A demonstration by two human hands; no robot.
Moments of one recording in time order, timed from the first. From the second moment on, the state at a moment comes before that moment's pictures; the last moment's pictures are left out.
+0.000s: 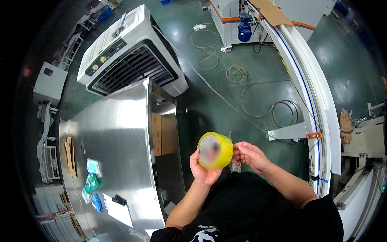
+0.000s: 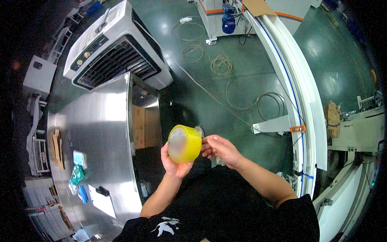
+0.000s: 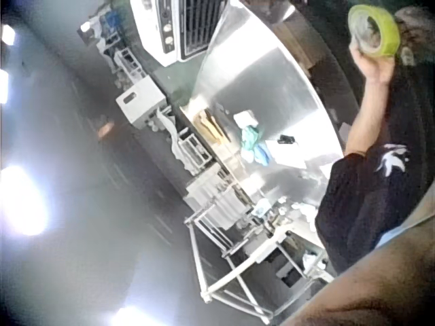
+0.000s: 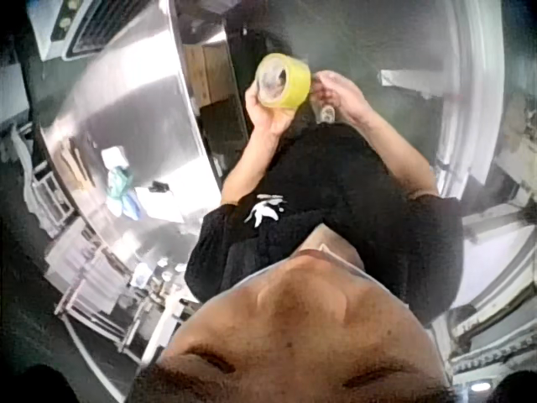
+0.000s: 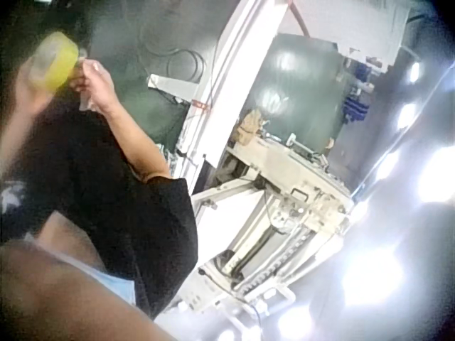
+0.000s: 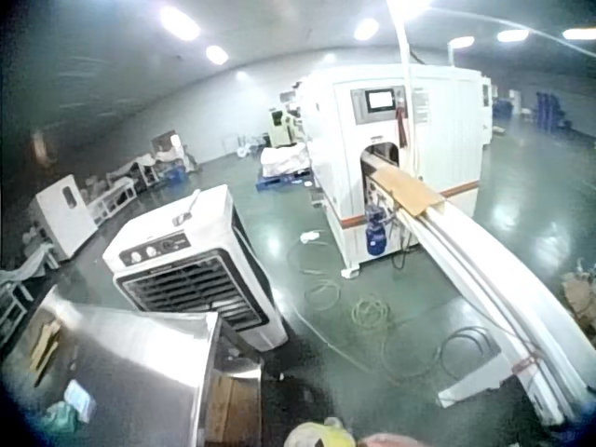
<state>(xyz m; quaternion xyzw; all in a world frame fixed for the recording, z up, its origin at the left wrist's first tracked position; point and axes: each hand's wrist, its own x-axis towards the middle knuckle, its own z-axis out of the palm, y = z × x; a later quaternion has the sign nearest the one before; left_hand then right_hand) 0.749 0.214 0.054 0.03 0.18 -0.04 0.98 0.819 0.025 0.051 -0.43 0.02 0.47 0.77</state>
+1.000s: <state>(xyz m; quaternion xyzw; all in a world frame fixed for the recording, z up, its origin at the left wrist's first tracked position) 1.078 0.371 -0.021 0.80 0.22 0.05 0.55 1.172 0.216 0.013 -0.55 0.03 0.41 0.73</state>
